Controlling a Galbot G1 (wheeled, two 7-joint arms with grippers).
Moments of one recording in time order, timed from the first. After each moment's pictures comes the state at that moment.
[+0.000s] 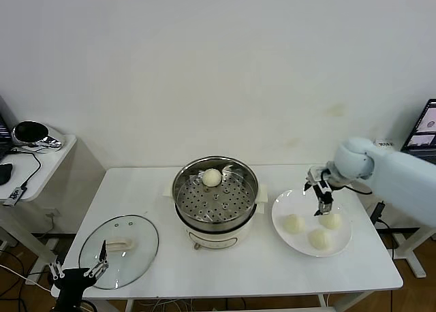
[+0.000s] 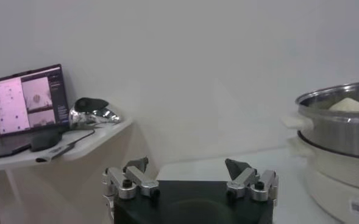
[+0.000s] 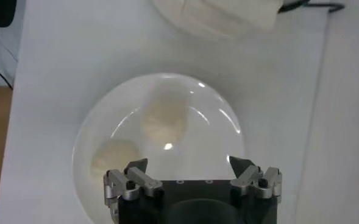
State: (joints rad) left arm 1.86 -1.26 -0.76 -2.14 -0.20 -0.04 -0.17; right arm 0.18 0.67 -1.01 1.35 -0.05 -0.28 -1.08
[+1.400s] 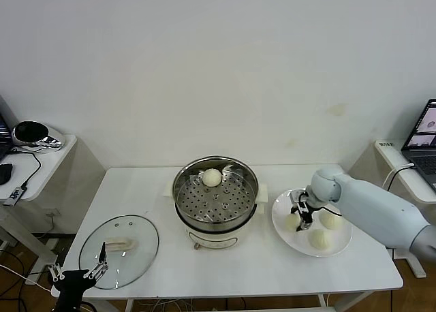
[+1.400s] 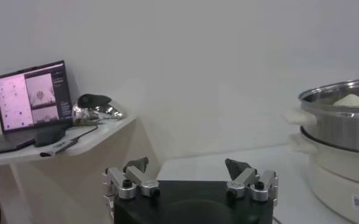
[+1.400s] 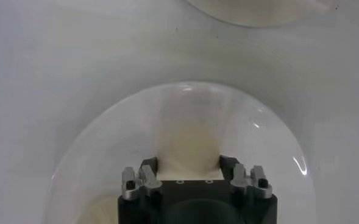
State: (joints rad) left arm 1.85 -1.27 -0.76 -2.14 -0.20 -0.05 -0.17; right arm 0.03 0.79 -0.88 1.21 -0.11 -0.26 -1.05
